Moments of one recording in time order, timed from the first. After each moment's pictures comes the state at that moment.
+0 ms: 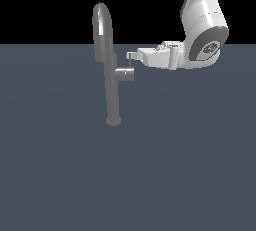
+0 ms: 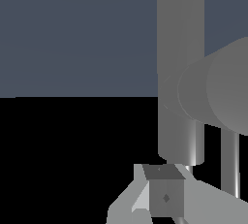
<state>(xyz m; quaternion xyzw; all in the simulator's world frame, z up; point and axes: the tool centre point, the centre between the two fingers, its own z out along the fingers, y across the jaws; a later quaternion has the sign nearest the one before) 0.057 -0.003 0.250 -0.51 0.49 0.51 0.49</state>
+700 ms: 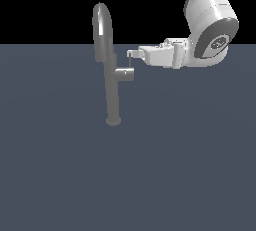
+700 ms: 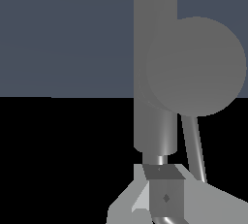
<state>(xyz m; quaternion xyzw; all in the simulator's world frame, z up) 0.031 -0.005 0.258 -0.51 0.49 0.51 0.49</state>
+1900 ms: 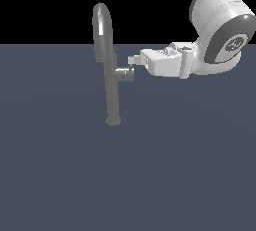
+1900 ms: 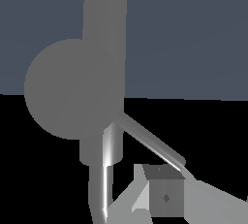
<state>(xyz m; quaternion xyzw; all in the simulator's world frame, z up) -0.023 -0.007 0.247 -0.52 0.48 0.50 0.49</state>
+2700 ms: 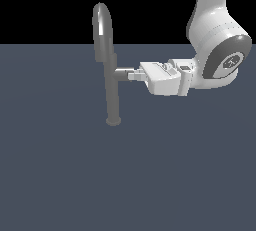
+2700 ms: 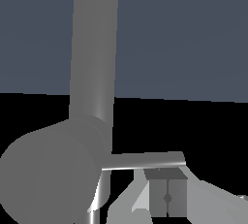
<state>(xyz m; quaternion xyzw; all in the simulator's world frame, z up) -0.034 -0.008 0.207 -0.52 0.48 0.50 0.50</state>
